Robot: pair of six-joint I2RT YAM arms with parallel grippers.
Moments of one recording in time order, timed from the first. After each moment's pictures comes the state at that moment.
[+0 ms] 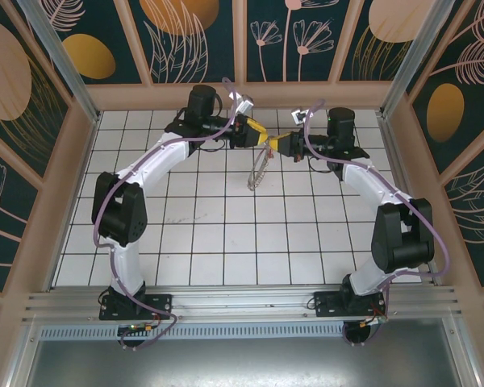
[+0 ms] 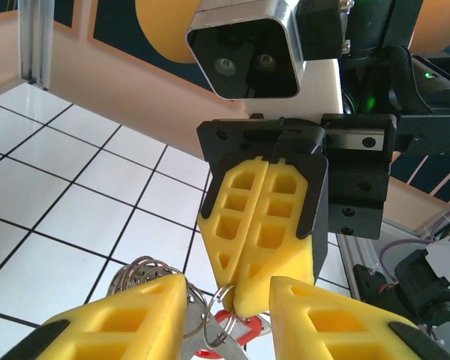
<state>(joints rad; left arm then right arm) -0.46 1.97 1.71 -0.14 1.07 -0.08 0.20 1.59 1.15 0.07 -1.11 0.21</state>
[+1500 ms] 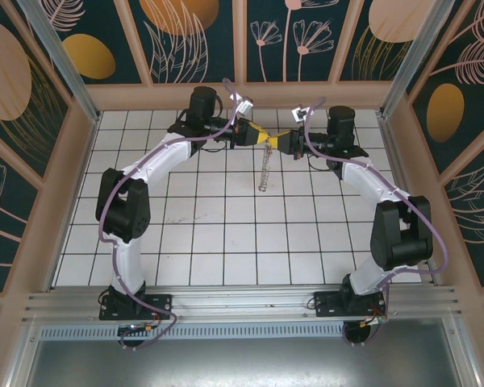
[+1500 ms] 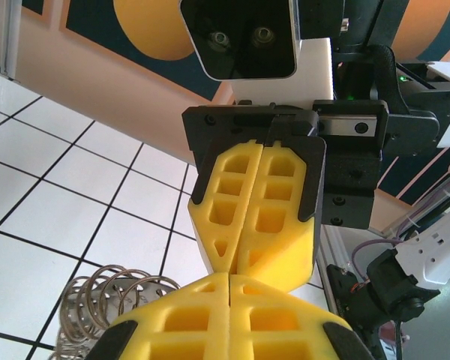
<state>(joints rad) -0.46 2.01 1.70 -0.06 1.15 -0.17 0.20 1.61 1.16 0.12 -1.13 0.26</state>
